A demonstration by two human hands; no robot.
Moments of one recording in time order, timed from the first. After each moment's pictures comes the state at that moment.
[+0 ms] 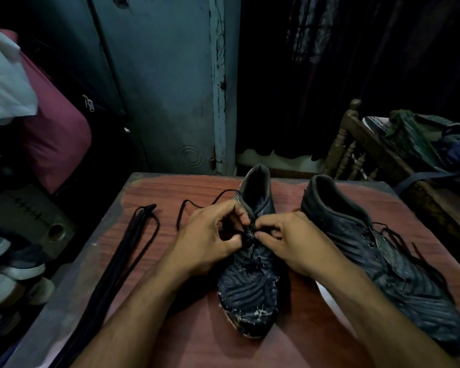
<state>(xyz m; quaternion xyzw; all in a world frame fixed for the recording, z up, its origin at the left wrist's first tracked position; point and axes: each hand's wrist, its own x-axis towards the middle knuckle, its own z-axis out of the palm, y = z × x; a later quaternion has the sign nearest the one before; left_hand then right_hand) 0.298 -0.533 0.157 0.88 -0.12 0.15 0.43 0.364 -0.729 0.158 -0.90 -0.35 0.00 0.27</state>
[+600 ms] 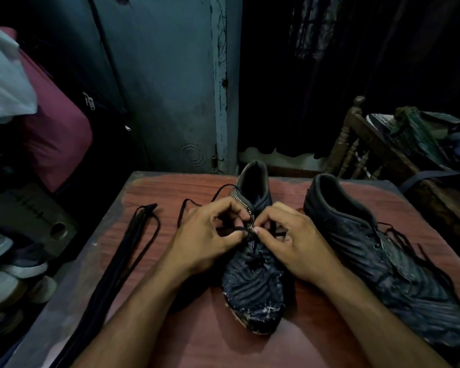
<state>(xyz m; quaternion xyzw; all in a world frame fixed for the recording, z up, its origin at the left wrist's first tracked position) 0.297 -0.532 0.159 0.88 -0.07 0.16 0.45 0.361 -0.728 0.145 -0.83 -0.38 -0.07 0.40</state>
